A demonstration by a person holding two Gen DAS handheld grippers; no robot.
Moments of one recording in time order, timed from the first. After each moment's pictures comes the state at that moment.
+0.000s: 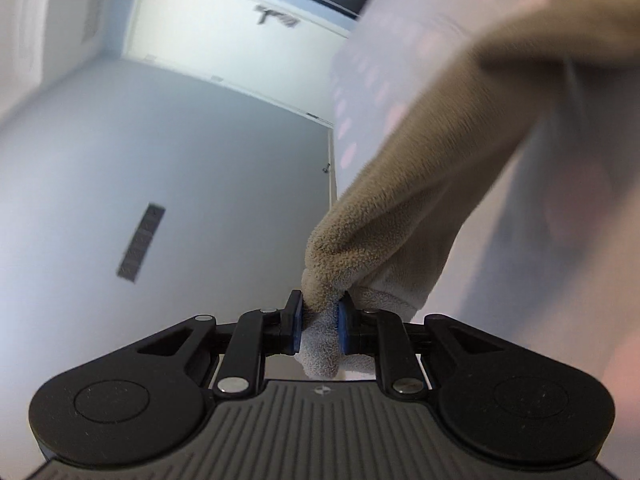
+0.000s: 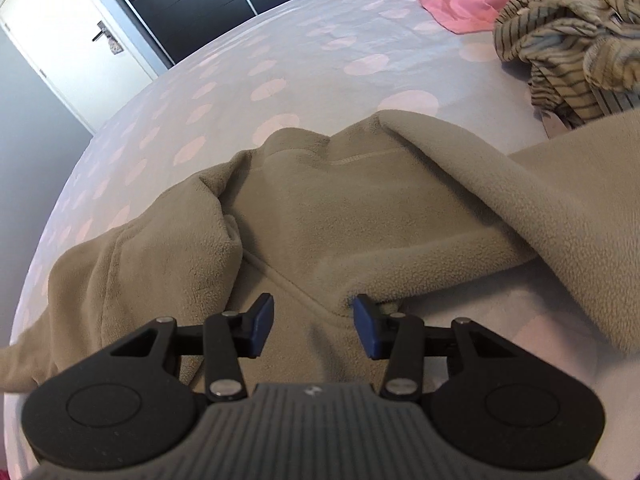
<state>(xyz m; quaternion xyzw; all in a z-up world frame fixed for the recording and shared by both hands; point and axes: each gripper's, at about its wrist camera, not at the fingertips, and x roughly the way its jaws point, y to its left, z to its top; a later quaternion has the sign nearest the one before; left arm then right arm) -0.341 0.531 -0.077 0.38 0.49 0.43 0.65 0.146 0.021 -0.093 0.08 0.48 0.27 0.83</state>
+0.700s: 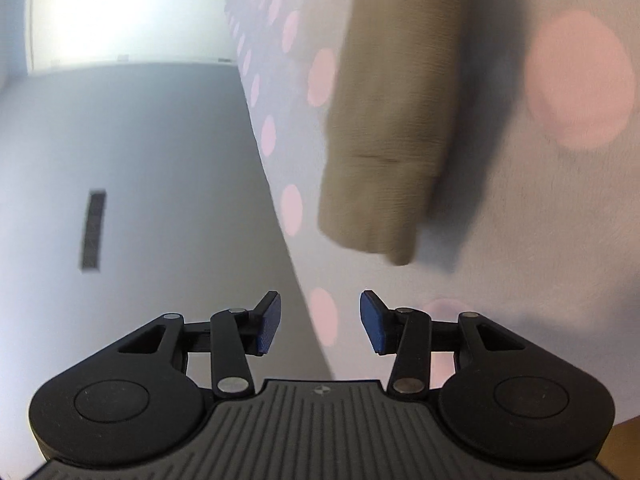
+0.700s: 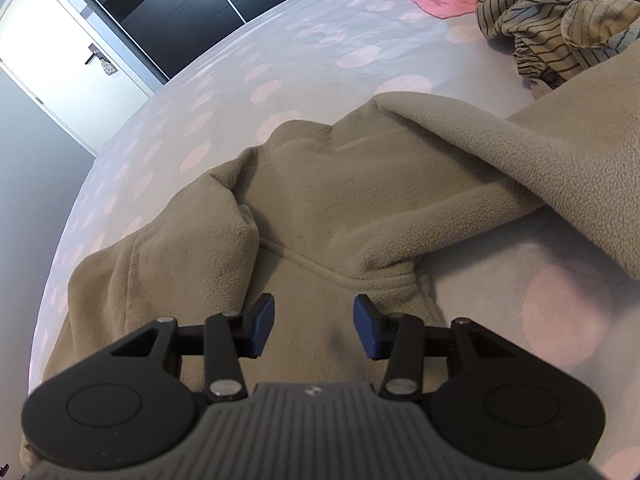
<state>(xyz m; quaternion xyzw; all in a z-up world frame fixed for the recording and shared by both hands) -0.390 0.549 -0.142 0.35 0.62 0.36 0.60 0.126 0.016 -0.095 0.12 0.48 0.27 0.82</state>
